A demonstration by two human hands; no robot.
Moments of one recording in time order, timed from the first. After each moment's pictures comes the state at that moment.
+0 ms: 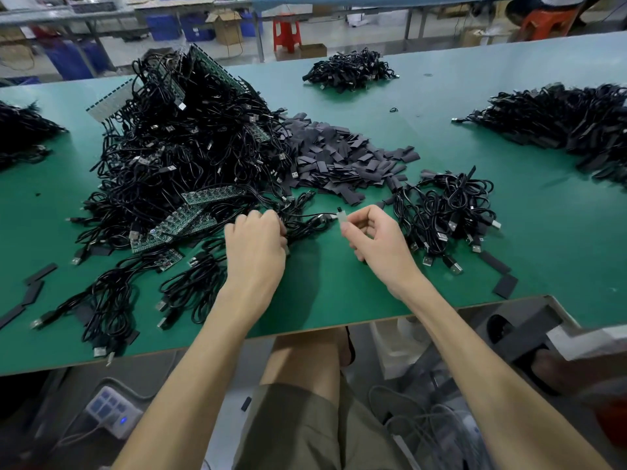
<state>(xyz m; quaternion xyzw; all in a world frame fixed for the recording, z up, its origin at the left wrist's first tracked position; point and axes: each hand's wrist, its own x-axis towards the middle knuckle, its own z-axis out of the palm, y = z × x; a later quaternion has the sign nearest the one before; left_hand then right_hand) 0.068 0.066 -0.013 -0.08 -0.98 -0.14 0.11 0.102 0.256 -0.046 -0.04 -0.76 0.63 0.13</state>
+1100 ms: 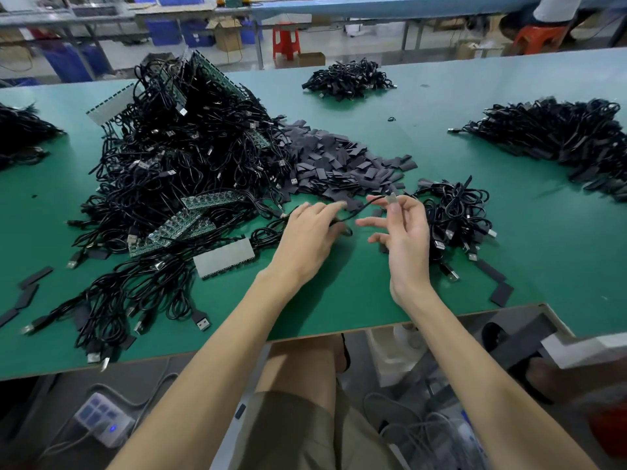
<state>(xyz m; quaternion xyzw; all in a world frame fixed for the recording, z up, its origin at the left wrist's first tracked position) 0.044 0.117 -0.027 -0.31 -0.91 -0.24 0.12 0.101 0.263 -0.043 -0.06 -0.60 0.74 0.29</state>
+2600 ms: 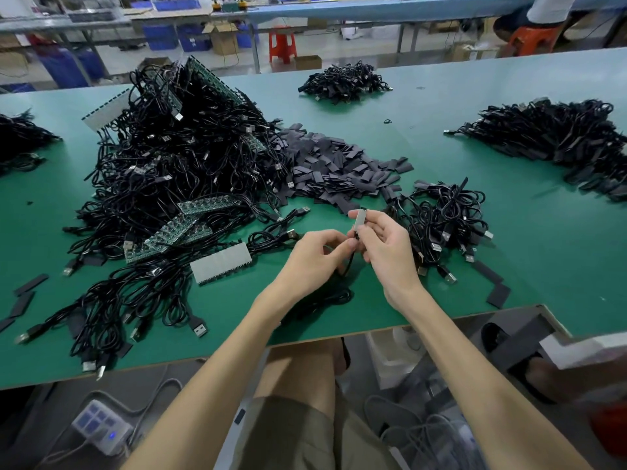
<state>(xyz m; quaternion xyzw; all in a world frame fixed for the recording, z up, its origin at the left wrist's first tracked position) 0.064 0.119 -0.035 -0.24 -0.84 -0.48 -0.08 0.098 0.262 -0.053 -0.07 -0.69 0.70 0.19</state>
